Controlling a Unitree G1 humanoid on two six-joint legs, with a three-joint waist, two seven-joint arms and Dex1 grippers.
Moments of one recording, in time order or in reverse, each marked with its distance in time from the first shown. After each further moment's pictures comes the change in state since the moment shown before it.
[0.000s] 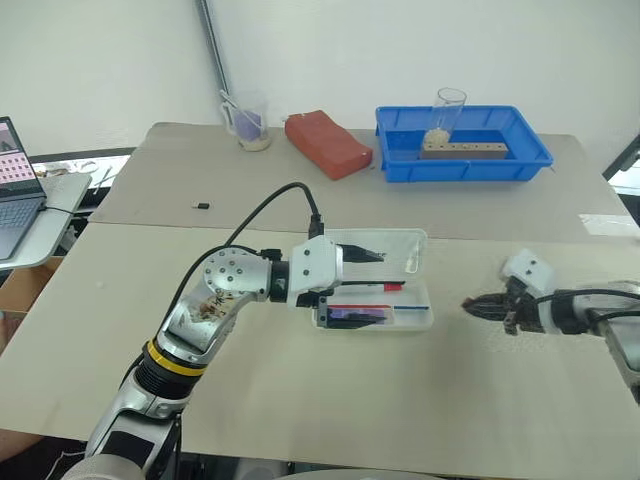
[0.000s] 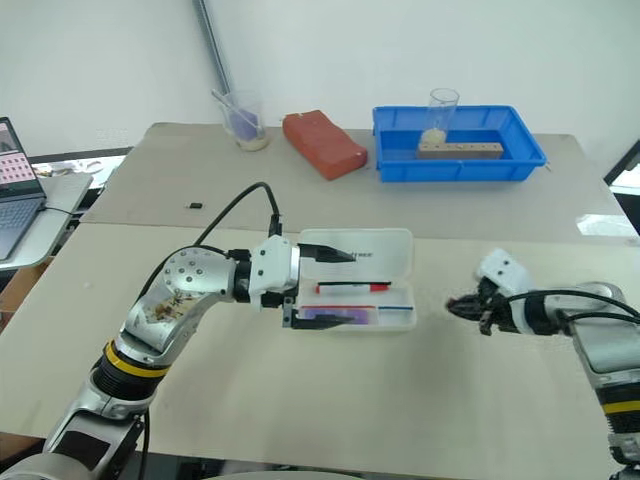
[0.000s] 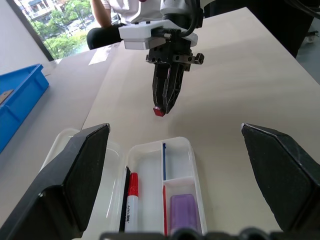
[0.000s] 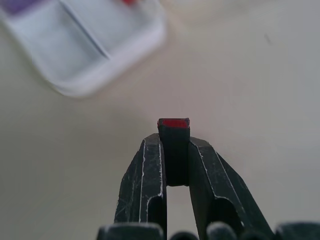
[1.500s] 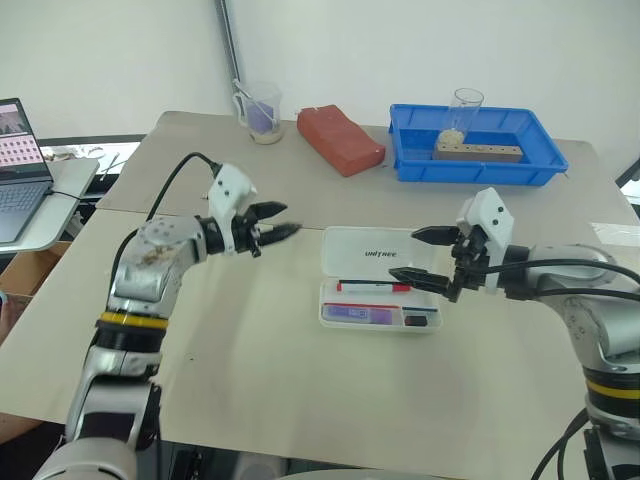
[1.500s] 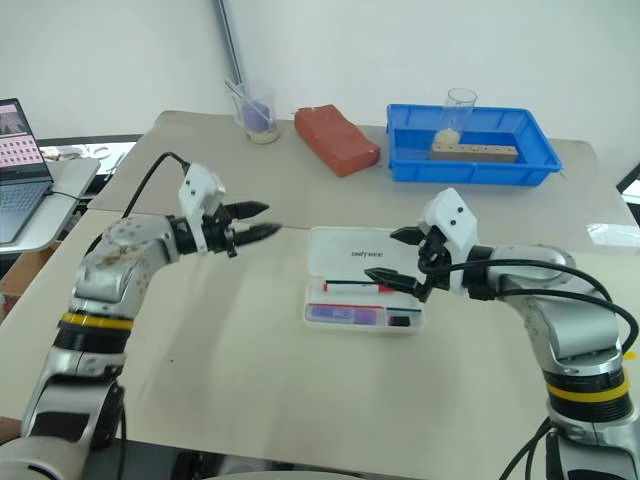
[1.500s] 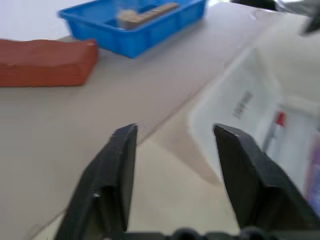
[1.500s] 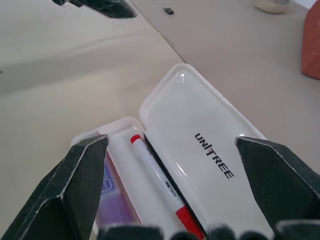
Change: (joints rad) left arm -0.213 0.008 0.292 0.555 -0.058 0.166 0.210; right arm -0.167 0.266 -0.101 -0.373 0.216 0.378 -0.284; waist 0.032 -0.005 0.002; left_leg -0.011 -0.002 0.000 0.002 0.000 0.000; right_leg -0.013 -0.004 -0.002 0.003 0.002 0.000
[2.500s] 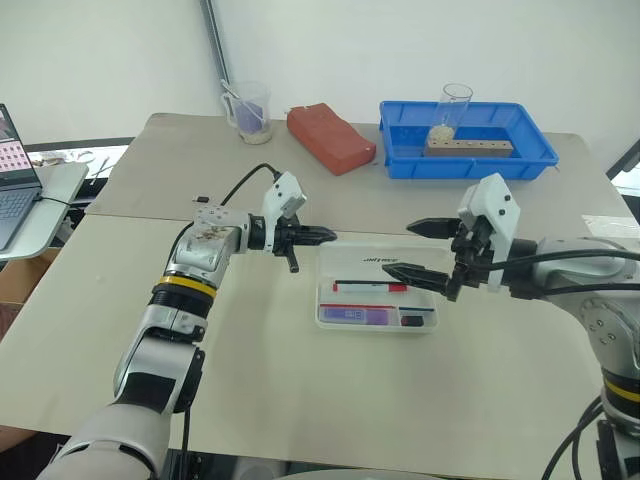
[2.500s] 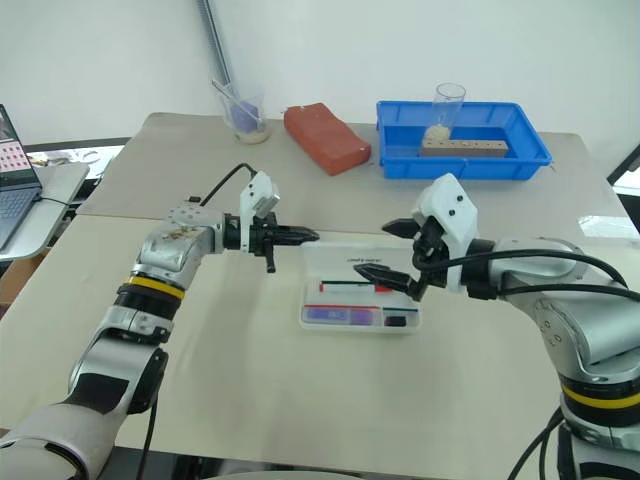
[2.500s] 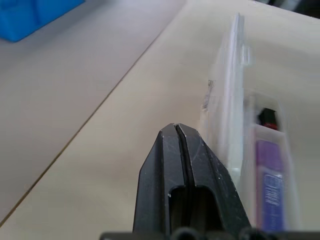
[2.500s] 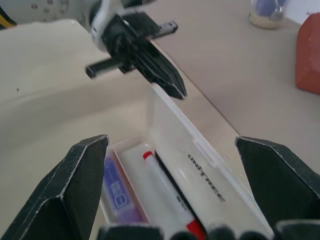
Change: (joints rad) left arm -0.106 -0.096 -0.144 0.133 0.108 -0.020 -0.364; right arm -0.014 -0.120 -0.015 -0.113 0.173 0.090 -0.054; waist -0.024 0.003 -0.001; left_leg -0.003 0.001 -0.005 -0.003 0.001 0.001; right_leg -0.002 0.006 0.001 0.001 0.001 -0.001
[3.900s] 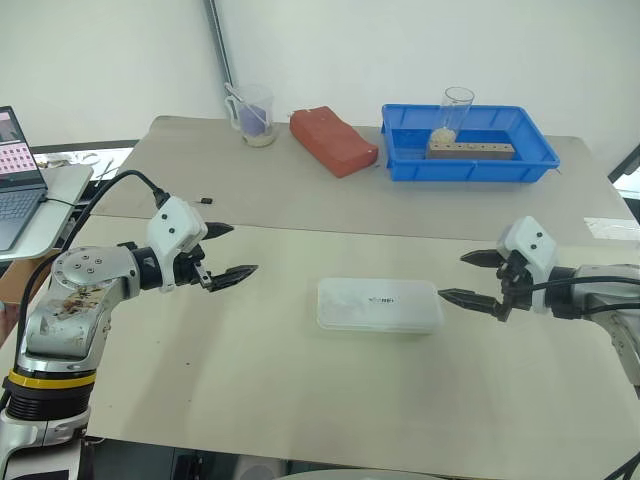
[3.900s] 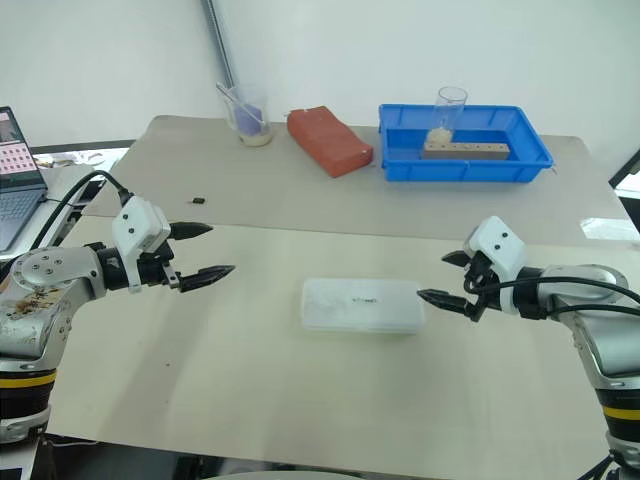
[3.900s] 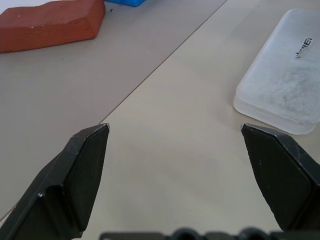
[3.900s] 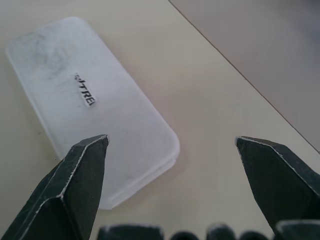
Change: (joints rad) left arm 0.512 0.393 0.305 -0.640 -0.097 0.098 0.257; right arm 0.210 -0.113 -0.014 0.321 -0.226 -0.338 0.153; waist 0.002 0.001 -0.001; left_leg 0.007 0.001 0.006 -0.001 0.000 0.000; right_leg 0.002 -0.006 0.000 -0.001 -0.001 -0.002
